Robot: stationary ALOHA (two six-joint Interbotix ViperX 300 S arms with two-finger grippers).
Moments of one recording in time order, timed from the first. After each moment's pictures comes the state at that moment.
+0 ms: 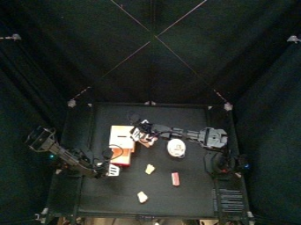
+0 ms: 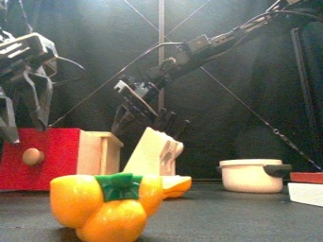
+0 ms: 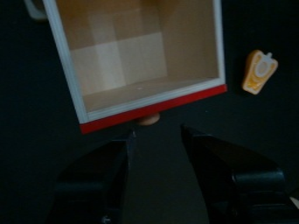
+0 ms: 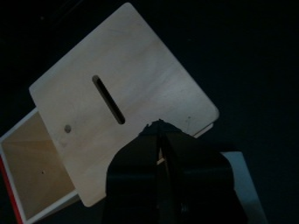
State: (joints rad) left arm -0.55 -0.31 0.90 0.69 0.81 -2.33; right arm -0.32 0.41 -0.10 0.02 0.44 0.36
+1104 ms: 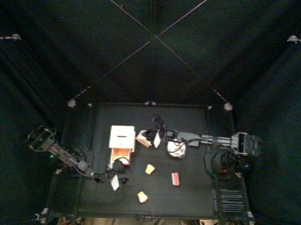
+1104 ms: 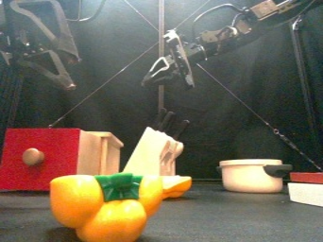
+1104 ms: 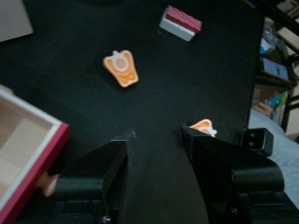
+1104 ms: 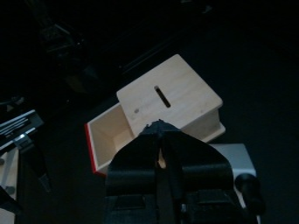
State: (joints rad) left arm -0.59 -0.29 0.84 1.17 0.54 -1.99; right arm -0.24 -0.09 0.46 0.01 -0.03 0.37
